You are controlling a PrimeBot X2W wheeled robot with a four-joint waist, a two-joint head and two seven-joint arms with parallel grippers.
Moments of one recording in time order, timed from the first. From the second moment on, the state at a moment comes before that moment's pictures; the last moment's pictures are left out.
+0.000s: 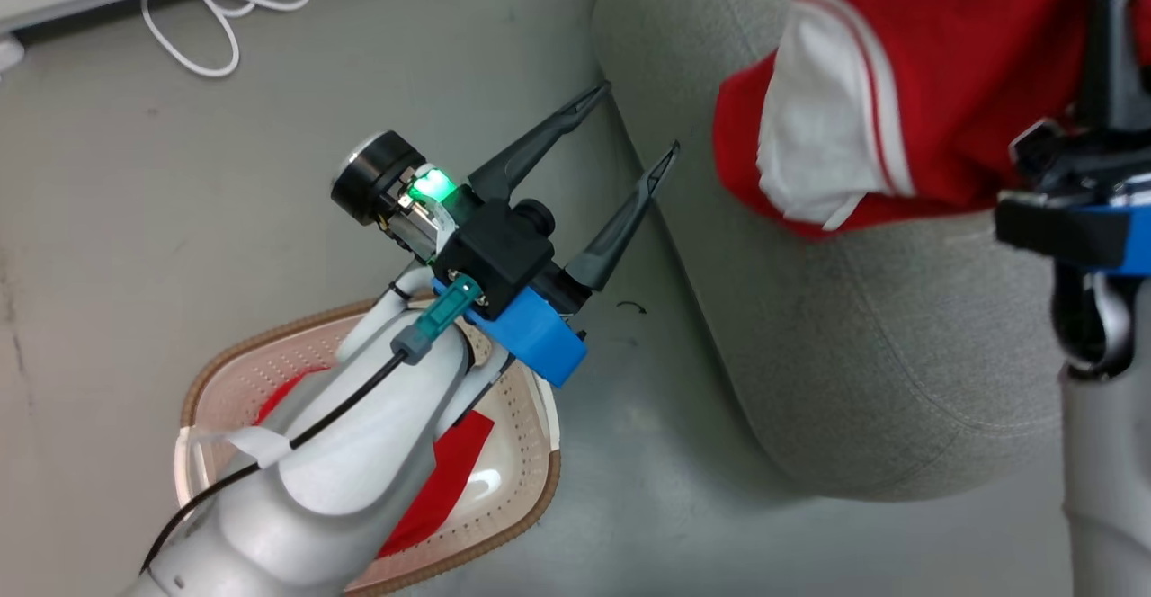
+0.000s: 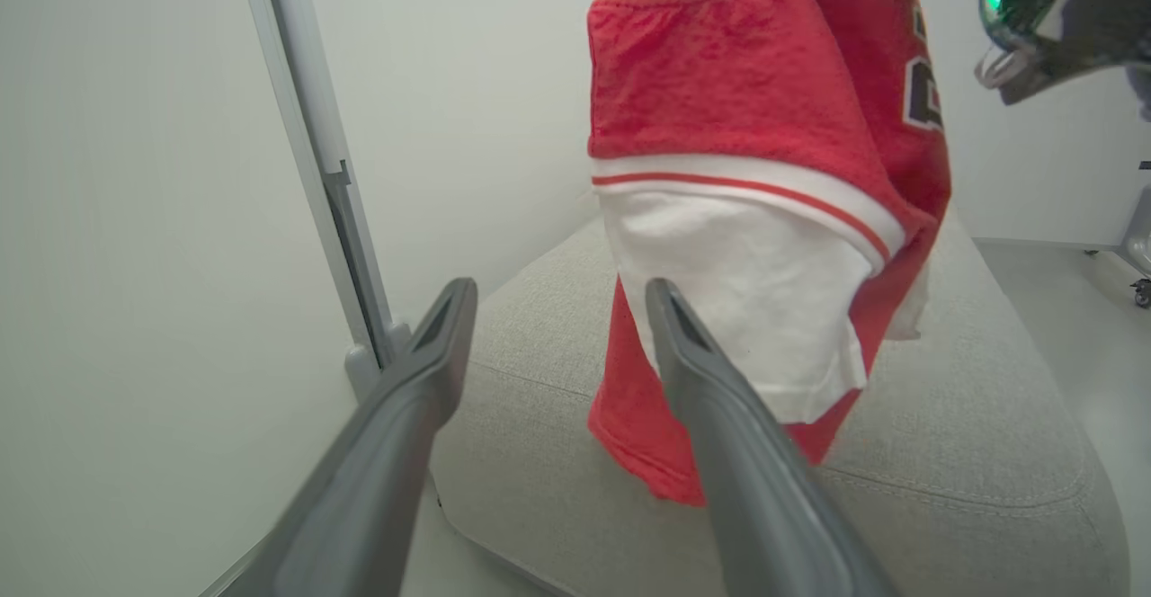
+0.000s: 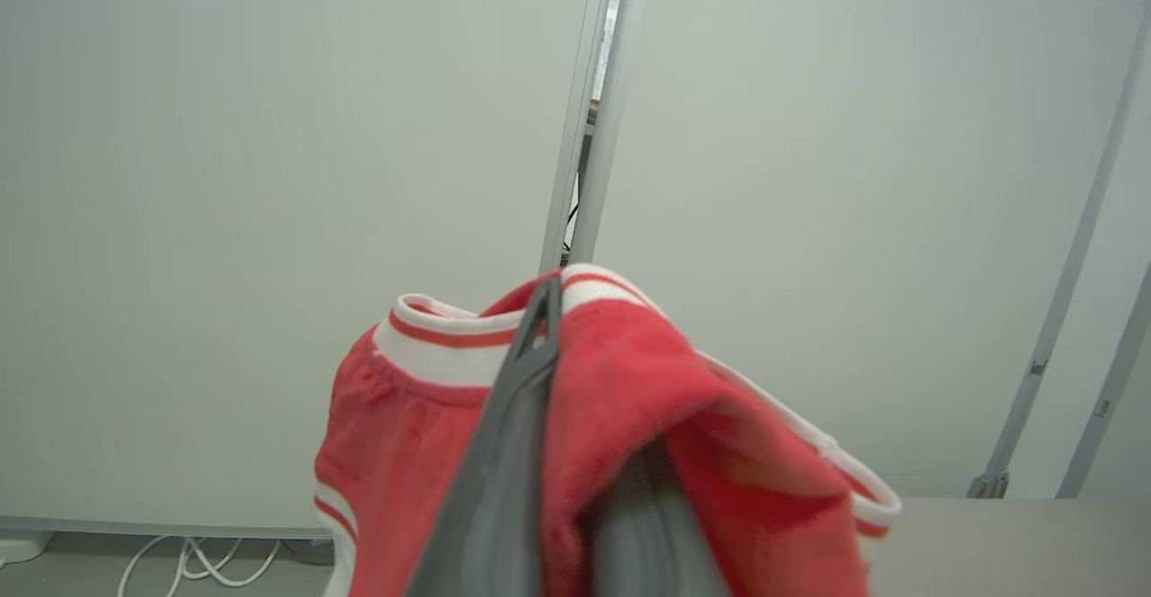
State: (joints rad) left arm -0.74 0.19 -0.73 0.34 -0.24 -0.12 -0.25; right arm -0.59 -0.12 -0.09 0.04 0.06 0.13 -0.26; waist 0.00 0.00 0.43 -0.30
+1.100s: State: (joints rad) left arm -0.85 0.33 -0.71 0.17 -0.21 -0.09 -0.16; right arm -1.09 -0.41 -0.43 0.46 0.10 0.13 -0.26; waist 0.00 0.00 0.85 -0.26
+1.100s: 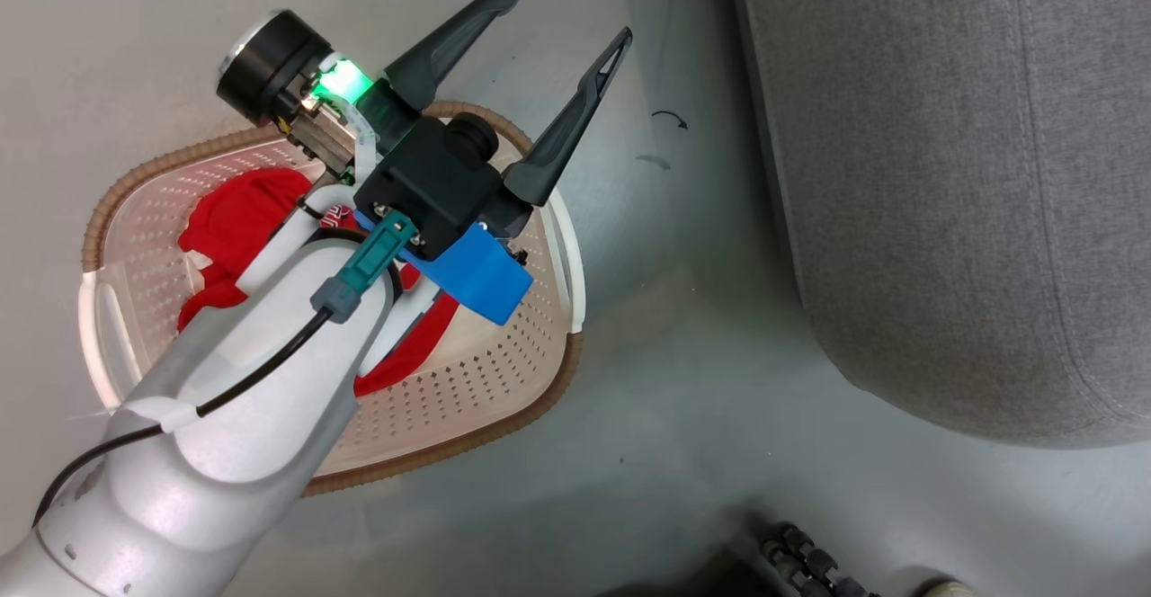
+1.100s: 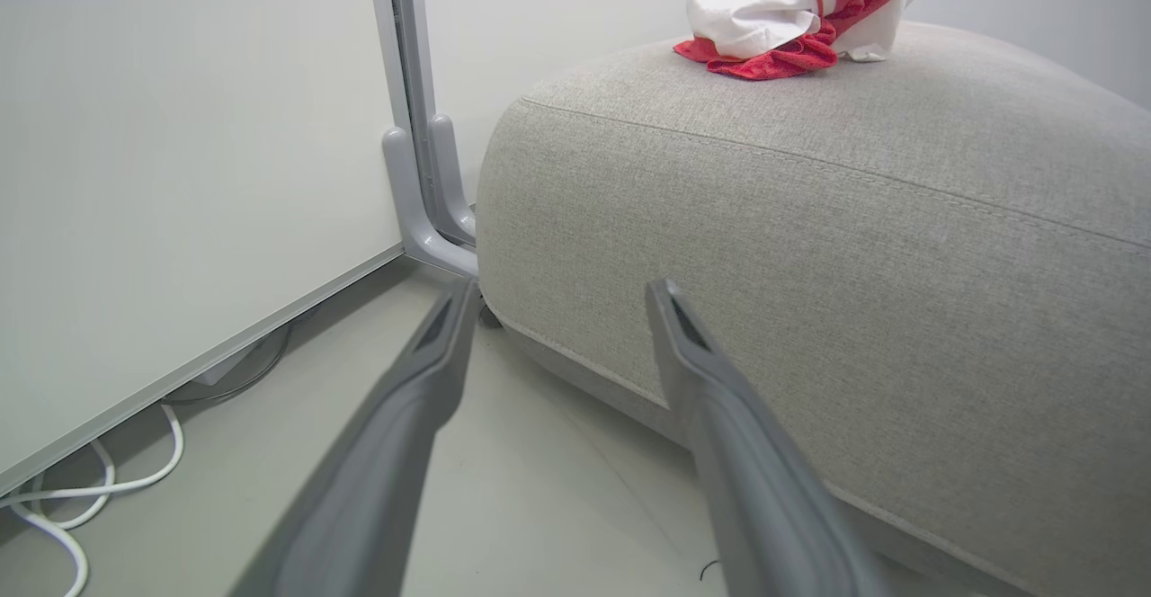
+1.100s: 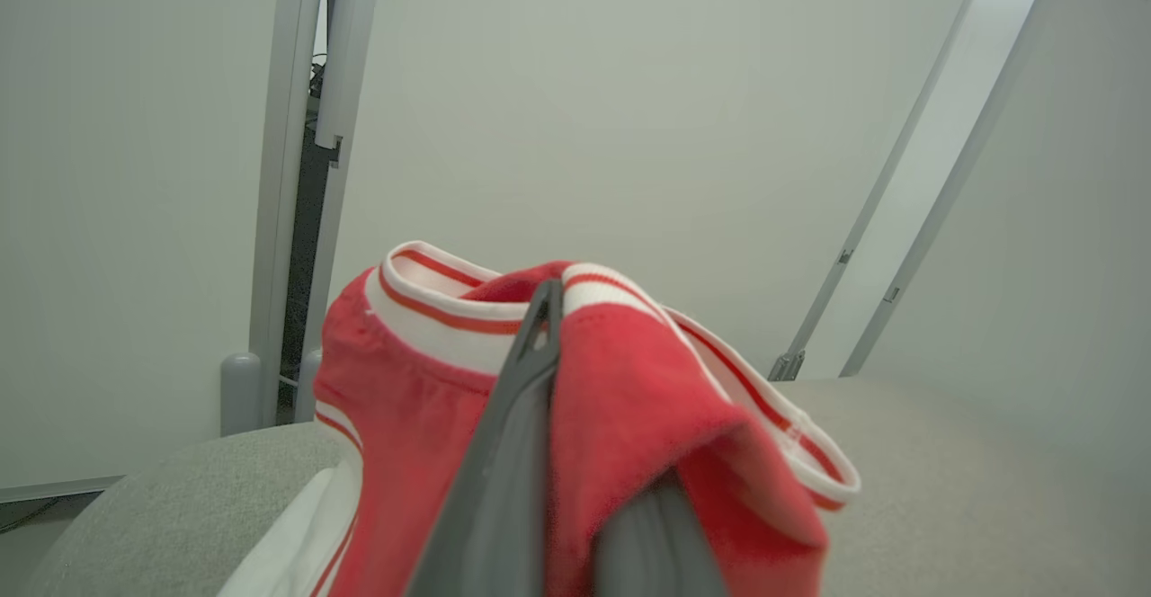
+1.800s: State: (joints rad) left arm -0.85 0.31 -0.73 0.21 -0.23 -0.08 -0.21; right arm -0.88 -0.30 -0.41 0.57 0.10 0.13 -0.26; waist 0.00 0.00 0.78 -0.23
